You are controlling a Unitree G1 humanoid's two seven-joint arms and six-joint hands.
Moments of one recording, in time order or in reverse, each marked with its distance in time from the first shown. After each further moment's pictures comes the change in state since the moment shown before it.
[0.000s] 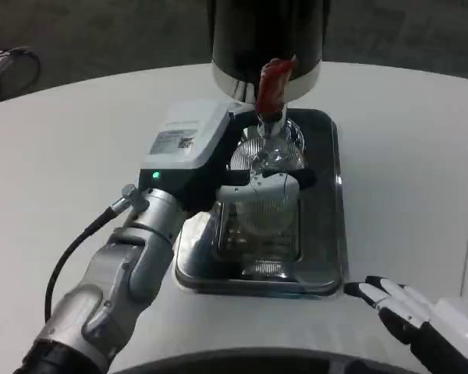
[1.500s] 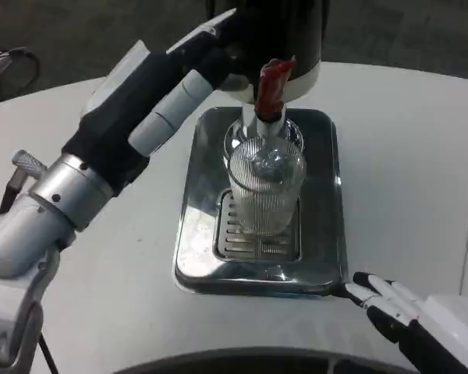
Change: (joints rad) left arm 0.159 0.089 0.356 -0.507 -0.878 0.106 -0.661; right arm -0.001 0.026 0.028 -0.001 -0.014 -0.030 -0.009
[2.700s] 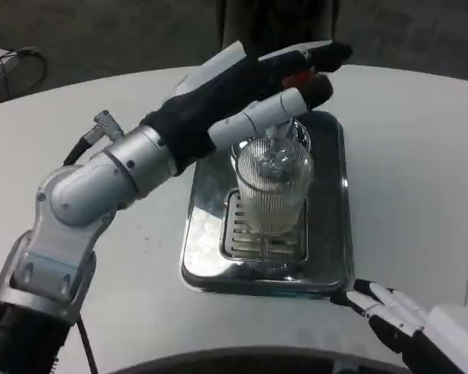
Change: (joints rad) left arm -0.236 -0.032 -0.159 0.277 0.169 -0.113 -0.114; right arm 0.049 0.078 -0.044 0.000 0.059 -0.074 0.013
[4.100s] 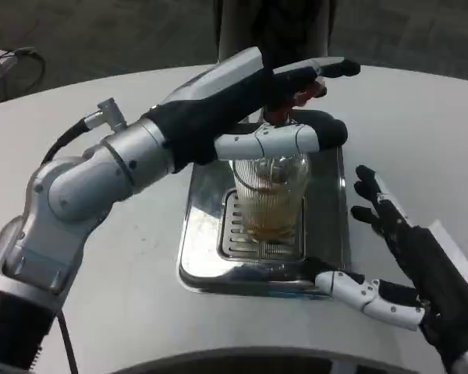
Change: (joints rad) left arm -0.034 0.072 -0.049 0.023 0.149 -0.132 -0.001; right arm -0.347 -0.157 0.257 0.468 0.404 0.363 -0.685
